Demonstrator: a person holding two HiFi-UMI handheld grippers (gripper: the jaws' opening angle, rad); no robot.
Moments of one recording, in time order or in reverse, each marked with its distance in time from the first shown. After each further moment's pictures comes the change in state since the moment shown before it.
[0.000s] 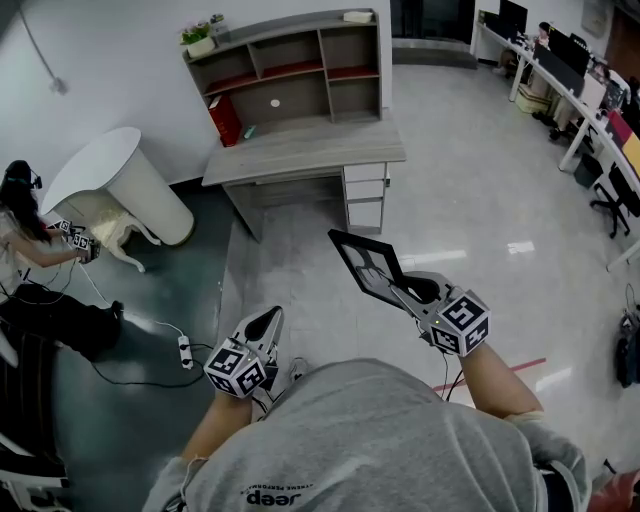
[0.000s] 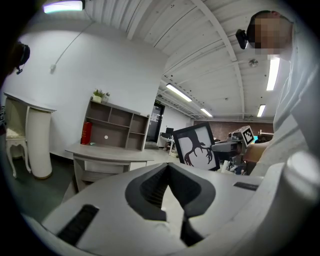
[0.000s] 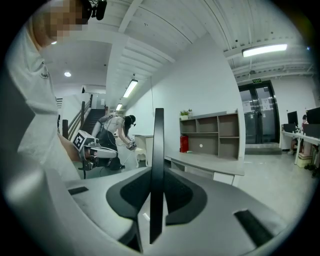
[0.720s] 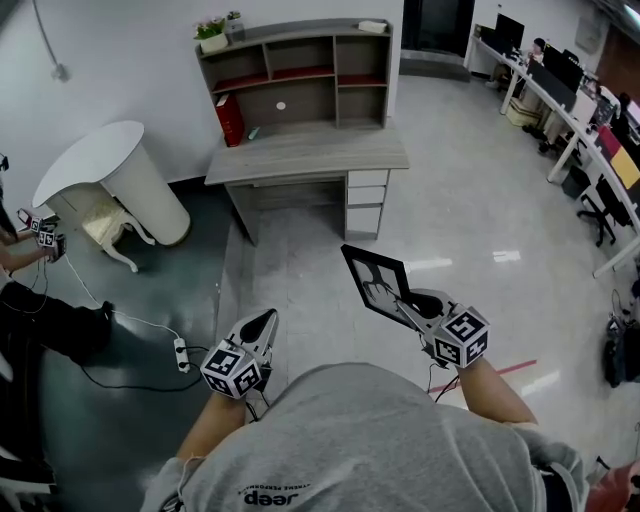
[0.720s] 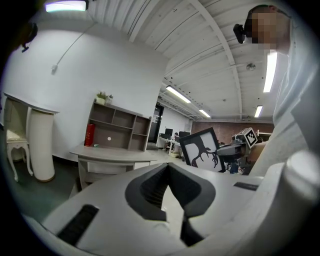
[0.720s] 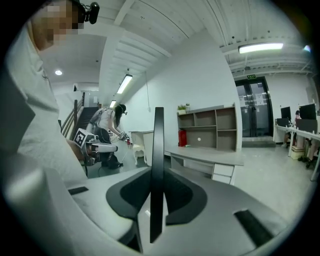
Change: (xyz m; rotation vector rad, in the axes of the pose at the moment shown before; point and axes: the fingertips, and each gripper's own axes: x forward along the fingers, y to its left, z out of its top) left arm -0.051 0.055 -0.002 0.011 -0.009 -0.017; right arm 0.023 0.049 -0.016 0.053 0.050 -0.057
